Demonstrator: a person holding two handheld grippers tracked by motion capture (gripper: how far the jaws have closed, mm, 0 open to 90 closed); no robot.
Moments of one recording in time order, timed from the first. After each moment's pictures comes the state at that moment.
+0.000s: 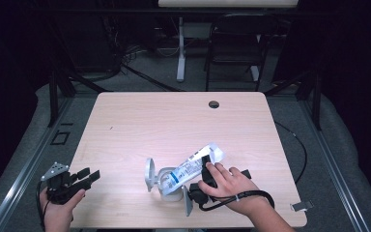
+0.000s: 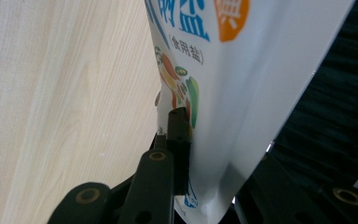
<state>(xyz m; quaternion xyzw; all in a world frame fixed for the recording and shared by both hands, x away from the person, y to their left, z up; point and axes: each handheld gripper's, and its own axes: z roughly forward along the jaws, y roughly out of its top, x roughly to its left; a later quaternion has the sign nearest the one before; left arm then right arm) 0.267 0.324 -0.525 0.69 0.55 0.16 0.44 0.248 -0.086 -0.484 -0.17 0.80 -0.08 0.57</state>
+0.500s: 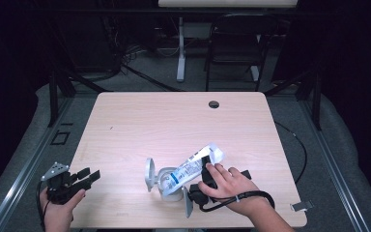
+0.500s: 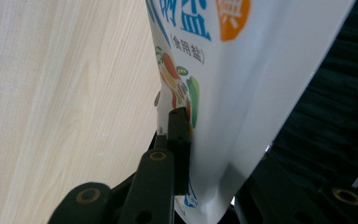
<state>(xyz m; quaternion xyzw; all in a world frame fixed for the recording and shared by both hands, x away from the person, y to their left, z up) 0.267 0.323 -0.525 0.69 0.55 0.16 0.44 0.246 -0.086 -0.484 -0.18 0.80 -0.08 0.57</state>
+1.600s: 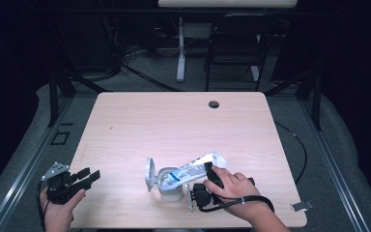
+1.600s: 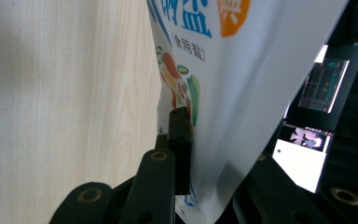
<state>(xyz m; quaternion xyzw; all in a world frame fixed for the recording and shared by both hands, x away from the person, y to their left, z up) 0.267 0.323 -0.525 0.69 0.55 0.16 0.44 0.244 -0.095 -0.487 -0.08 0.85 0.00 0.52</state>
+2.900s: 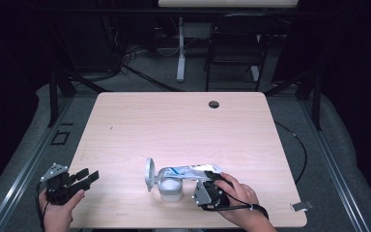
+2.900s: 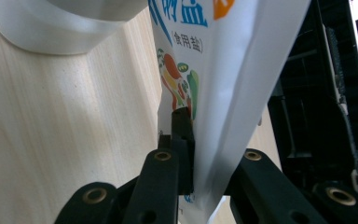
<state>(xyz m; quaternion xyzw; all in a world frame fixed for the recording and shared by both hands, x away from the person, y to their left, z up) 0.266 0.326 -0.527 0.68 0.56 0.17 0.44 0.243 -0.115 -0.501 0.07 0.88 0.17 0.44</state>
